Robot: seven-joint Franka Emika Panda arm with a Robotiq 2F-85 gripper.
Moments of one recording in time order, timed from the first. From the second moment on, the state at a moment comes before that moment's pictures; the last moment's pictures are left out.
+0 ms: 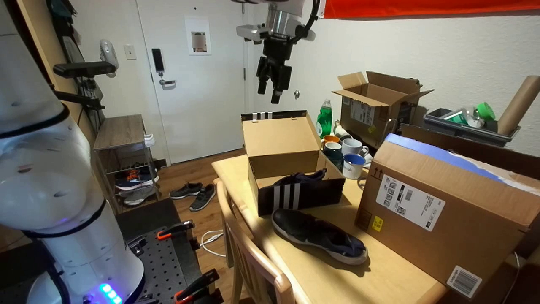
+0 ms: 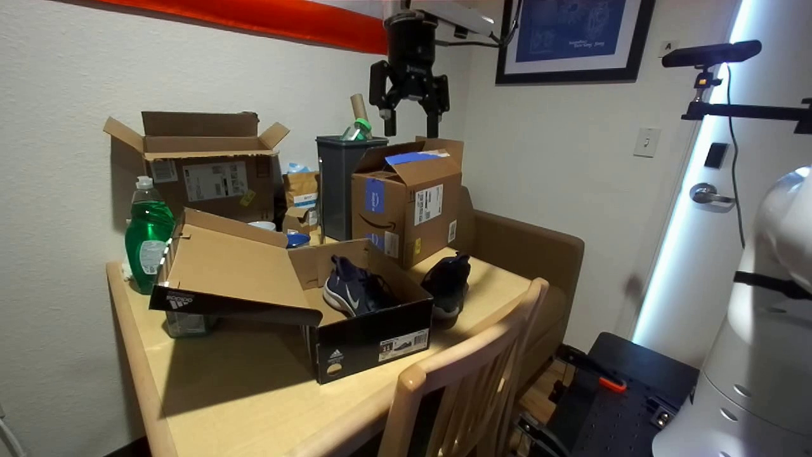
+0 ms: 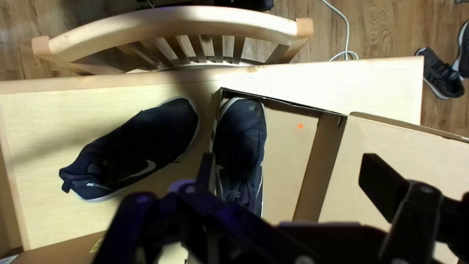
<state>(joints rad) 0.03 -0.11 0.04 -1.91 0.09 1.66 0.18</state>
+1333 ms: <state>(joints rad) 0.07 0.12 0.05 -1.92 0.10 1.88 0.19</state>
